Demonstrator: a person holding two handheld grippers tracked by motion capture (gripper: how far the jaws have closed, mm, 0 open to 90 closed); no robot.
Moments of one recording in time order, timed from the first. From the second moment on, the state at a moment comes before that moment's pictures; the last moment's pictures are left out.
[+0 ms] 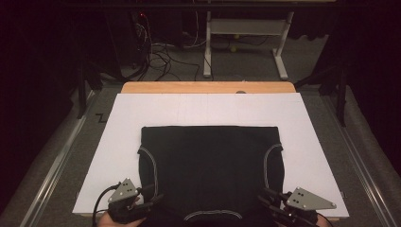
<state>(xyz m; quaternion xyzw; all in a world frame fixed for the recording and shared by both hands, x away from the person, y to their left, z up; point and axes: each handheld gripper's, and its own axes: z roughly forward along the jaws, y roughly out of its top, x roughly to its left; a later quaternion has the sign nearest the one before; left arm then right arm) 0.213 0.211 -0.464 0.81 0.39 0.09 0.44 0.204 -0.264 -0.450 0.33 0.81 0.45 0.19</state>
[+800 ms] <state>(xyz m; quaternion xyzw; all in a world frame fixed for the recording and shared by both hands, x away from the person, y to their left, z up) 0.234 0.236 -0.470 0.79 0.42 0.12 0.43 0.228 -0.296 -0.464 0.43 0.74 0.47 0.22</state>
